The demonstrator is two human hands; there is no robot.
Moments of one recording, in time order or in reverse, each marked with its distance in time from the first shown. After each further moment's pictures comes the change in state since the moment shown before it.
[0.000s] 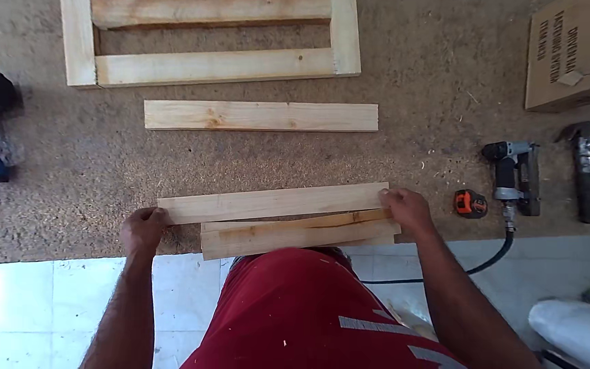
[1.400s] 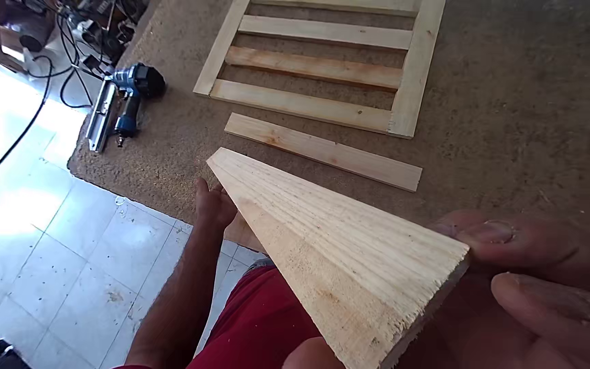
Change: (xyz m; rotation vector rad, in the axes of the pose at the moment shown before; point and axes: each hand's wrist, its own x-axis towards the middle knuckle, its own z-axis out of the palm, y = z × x) left_hand -0.151 0.184 -0.012 -1.700 -0.076 -0.379; right_hand -0.199 -0.200 -0.111 0.948 0.177 -1.513
